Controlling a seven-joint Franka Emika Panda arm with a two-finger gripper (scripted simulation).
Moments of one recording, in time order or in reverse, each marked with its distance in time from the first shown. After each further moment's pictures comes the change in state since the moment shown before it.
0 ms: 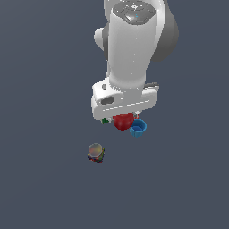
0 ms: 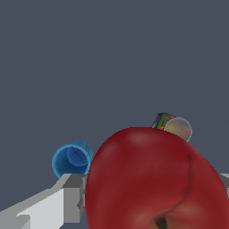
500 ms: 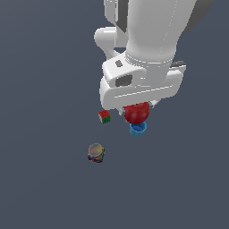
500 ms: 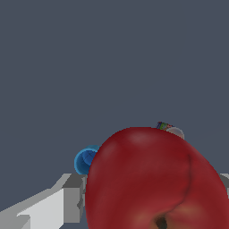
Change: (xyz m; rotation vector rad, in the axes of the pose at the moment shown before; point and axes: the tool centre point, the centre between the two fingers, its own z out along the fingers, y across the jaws) arm 0.030 -0.026 -0.072 0.001 0.000 -0.001
